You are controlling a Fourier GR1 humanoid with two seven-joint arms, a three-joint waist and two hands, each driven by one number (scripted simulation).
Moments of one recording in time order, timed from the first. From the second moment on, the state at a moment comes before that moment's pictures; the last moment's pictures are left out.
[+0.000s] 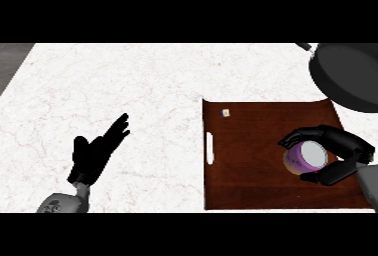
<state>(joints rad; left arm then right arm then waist) -0.08 0.23 -0.17 -1.39 0.11 -0.07 0.13 -0.26 -0.50 0.05 -1.16 0.05 0.85 -0.24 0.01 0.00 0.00</state>
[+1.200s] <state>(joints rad) -0.08 0.21 -0.13 -1.39 0.10 -0.09 0.12 -0.16 -0.75 -0.39 -0.76 -0.11 0.51 -0.59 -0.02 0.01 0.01</state>
